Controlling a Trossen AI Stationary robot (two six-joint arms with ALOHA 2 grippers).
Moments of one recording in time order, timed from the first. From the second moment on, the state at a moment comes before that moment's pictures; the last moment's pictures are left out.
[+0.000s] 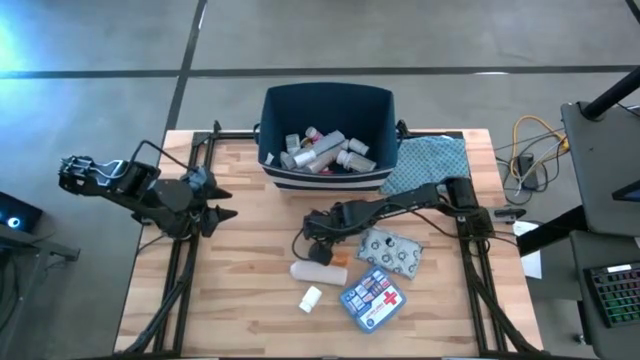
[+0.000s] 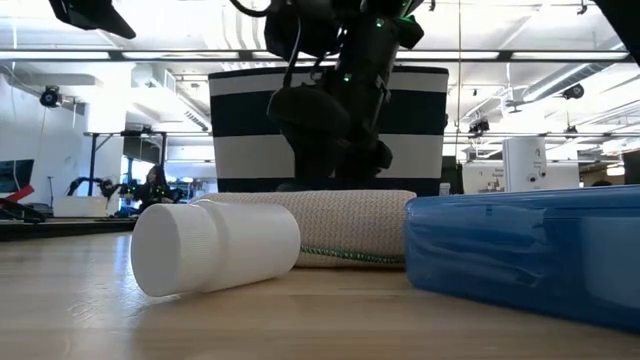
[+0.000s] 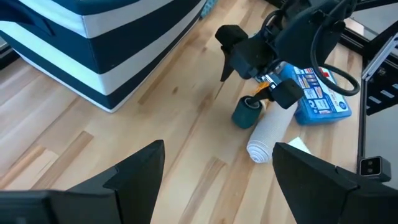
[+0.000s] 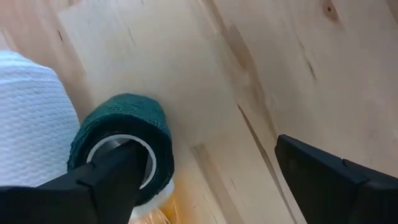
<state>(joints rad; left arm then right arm) -0.32 0.75 1.09 -1.09 -0.39 -0.74 0.10 2.11 1.60 -0.73 0.11 0.57</state>
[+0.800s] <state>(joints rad) -0.32 0.75 1.08 -1.15 -0.39 -0.74 0.10 2.05 1.69 -0.64 0.17 0.62</state>
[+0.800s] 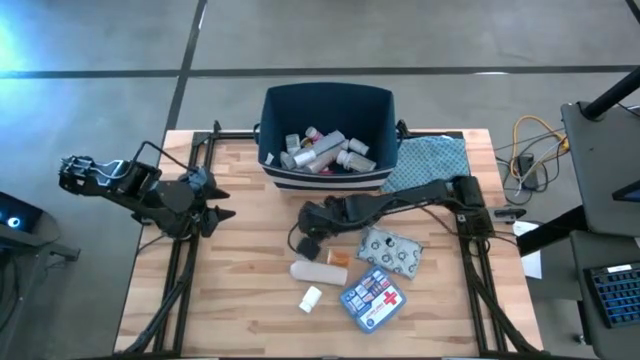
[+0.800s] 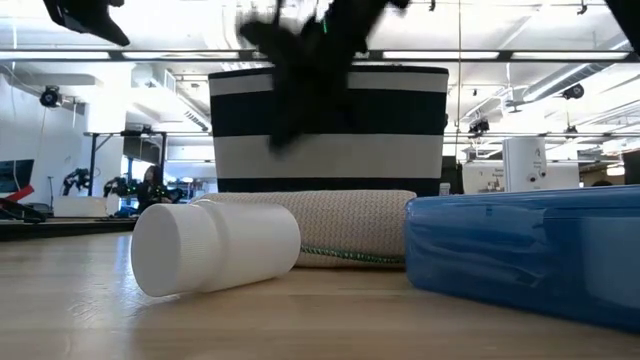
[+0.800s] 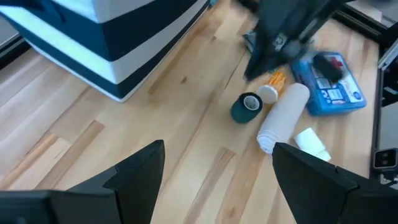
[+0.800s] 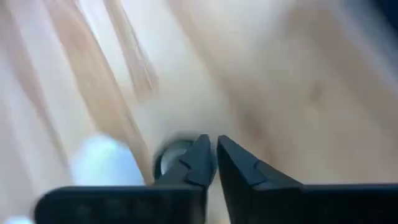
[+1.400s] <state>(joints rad) -0.32 0.75 0.99 -1.15 -0.39 -0.79 0.03 1.99 2.01 -1.01 0.08 0.44</state>
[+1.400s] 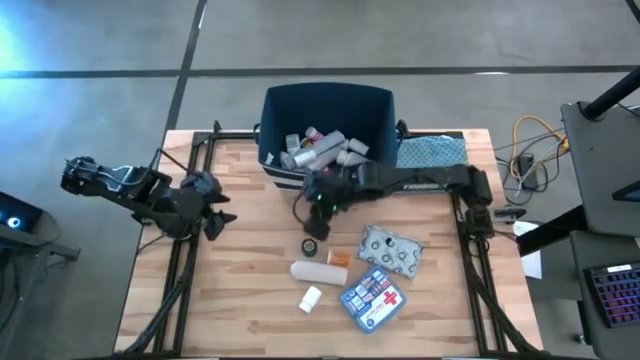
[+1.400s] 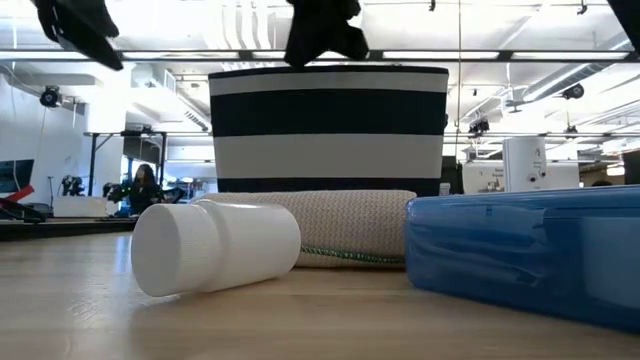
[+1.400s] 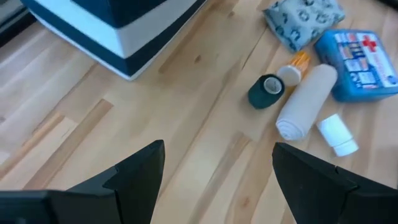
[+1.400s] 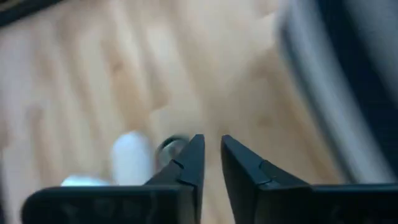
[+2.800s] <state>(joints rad) -0.32 0.75 0.90 -1.14 -0.31 -0.85 0.12 2.38 2.01 -0.95 0.06 -0.11</state>
